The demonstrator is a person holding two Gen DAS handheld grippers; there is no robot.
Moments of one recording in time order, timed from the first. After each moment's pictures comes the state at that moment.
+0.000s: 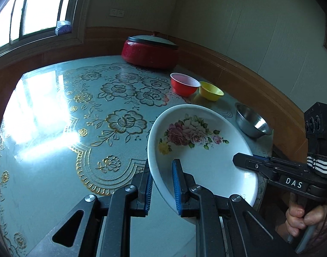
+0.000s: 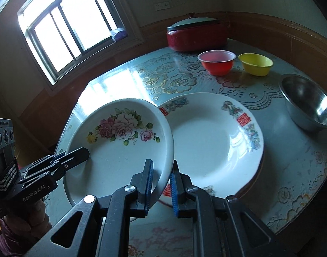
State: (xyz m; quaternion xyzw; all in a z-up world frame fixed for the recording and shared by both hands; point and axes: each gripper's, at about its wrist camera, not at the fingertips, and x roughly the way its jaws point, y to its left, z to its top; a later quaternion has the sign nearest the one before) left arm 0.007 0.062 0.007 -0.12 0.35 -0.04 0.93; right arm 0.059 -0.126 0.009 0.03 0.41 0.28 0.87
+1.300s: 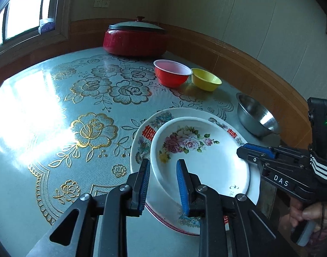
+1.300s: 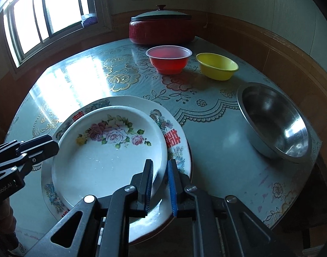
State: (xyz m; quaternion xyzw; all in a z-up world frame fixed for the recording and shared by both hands) left arm 0.083 0.019 -0.009 -0.10 0.38 -0.05 0.92; right arm 0.123 -0.155 -0.014 -0.07 0.42 0.18 0.88
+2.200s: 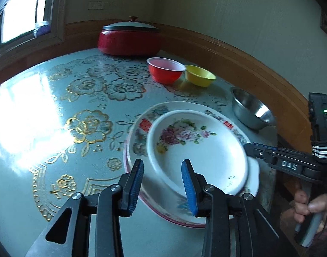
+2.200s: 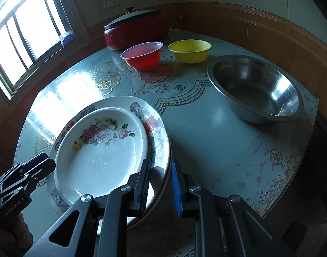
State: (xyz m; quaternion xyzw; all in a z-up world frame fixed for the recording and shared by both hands) left arm 0.075 0.011 -0.018 -0.09 0.39 -0.08 0.91; right arm 0.114 -0.191 -0.019 0.03 0.44 0.14 0.88
